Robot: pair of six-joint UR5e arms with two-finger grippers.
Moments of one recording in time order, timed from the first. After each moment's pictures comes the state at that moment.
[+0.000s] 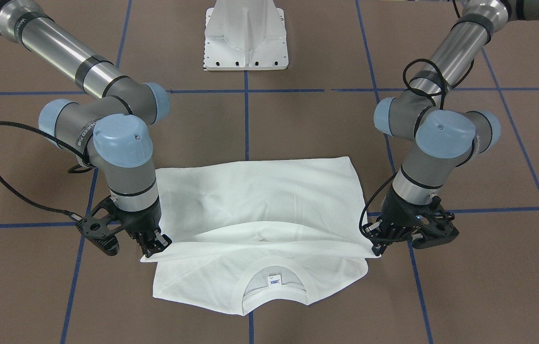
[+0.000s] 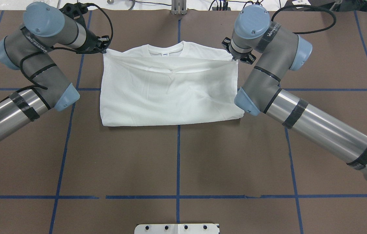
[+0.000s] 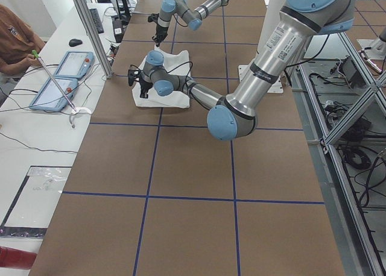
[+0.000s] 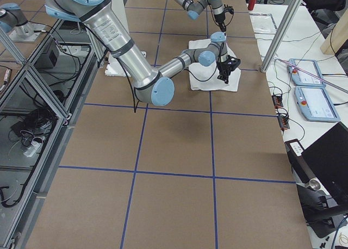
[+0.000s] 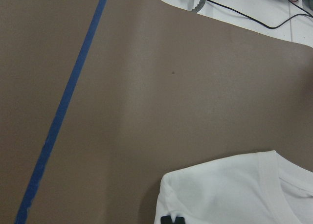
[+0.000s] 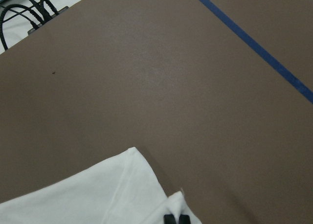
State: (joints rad) left arm -0.89 -2.23 -1.22 -2.23 -1.88 -1.26; right arm 0.79 -0.79 1.24 -1.31 1.73 1.65
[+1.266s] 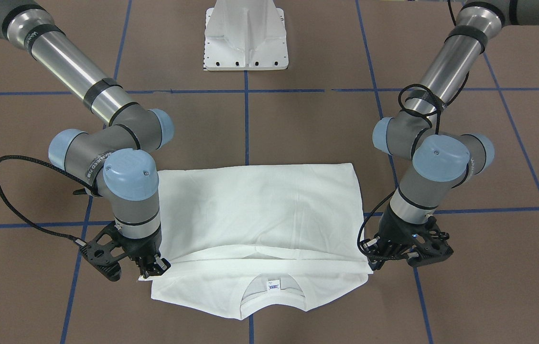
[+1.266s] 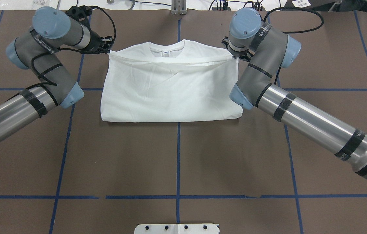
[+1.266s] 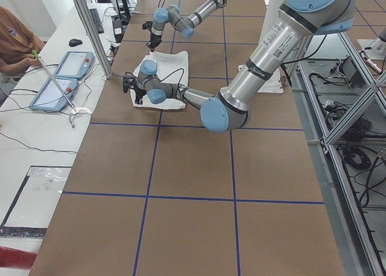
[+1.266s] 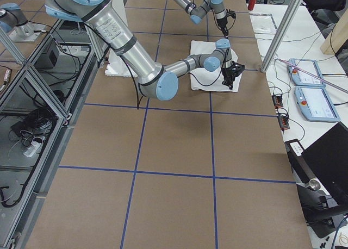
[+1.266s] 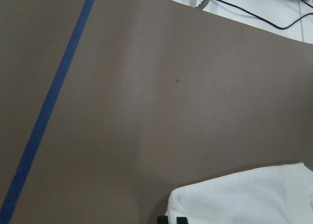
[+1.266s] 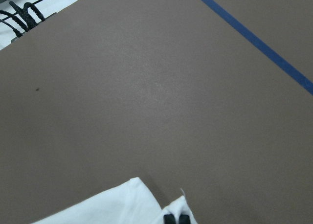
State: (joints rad) left arm -0.89 -2.27 -1.08 -2.34 -1.88 -1.26; right arm 0.80 -0.73 1.07 -1.23 1.70 1.65
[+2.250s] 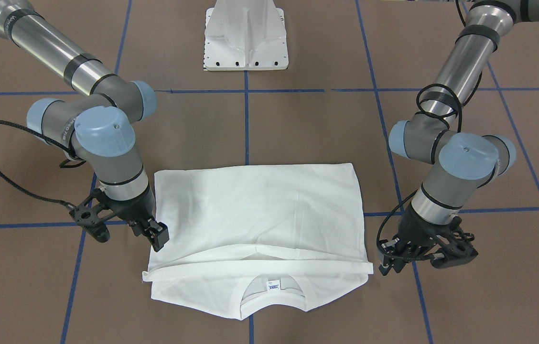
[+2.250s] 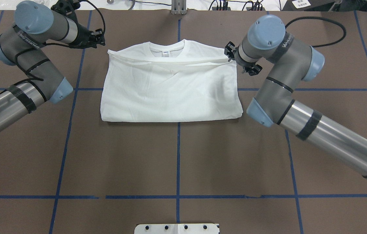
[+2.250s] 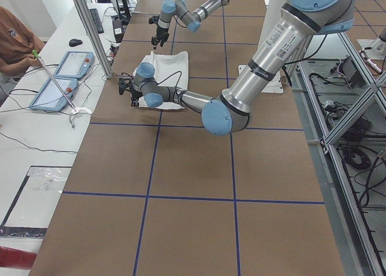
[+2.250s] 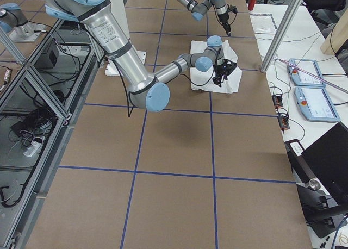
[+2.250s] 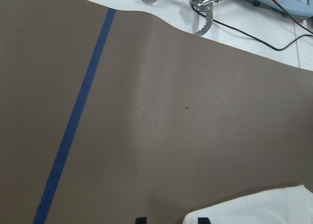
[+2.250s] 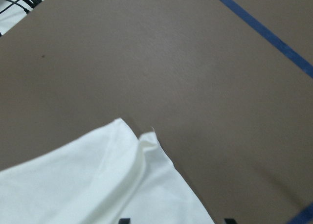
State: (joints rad) left arm -0.93 -2.24 -1.09 -2.45 -1.91 -1.25; right arm 0.76 -0.96 1.43 -1.24 1.79 1.77
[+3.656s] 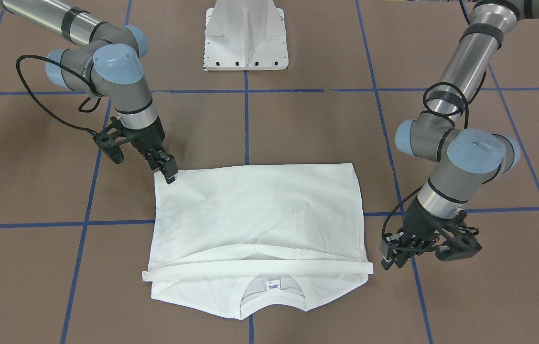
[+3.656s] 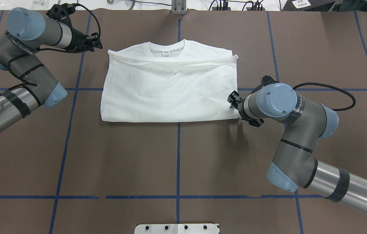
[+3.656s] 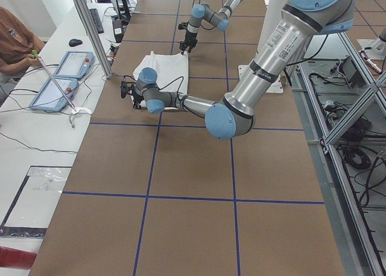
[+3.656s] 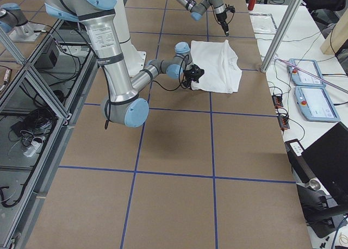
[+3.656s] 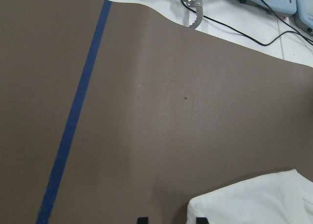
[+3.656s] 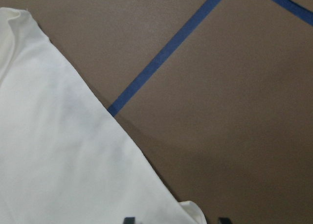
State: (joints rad) left arm -0.93 -2.20 -1.09 -2.50 -1.92 -1.26; right arm 0.57 -1.17 1.70 -1.24 1.69 2.01
